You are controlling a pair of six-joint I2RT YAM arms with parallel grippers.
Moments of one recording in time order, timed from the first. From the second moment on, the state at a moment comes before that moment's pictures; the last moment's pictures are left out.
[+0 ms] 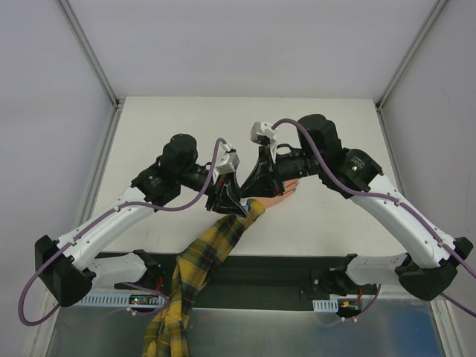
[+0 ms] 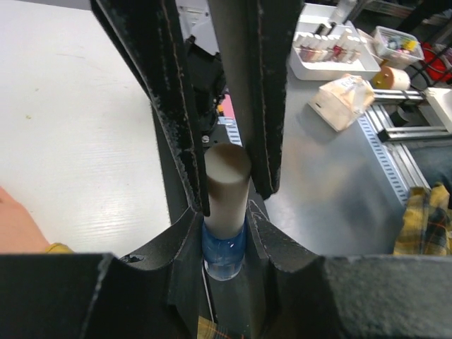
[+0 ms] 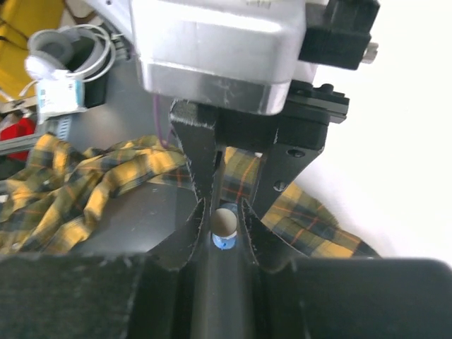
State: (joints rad) left arm -0.70 1.13 1.03 -0.21 1.20 -0.07; right arm 0.82 1.25 1.49 -0.71 -0.83 -0.03
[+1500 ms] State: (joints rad) left arm -0.70 1.13 1.03 -0.23 1.23 -0.02; right arm 0.92 1.24 1.53 -0.81 -0.68 -0.07
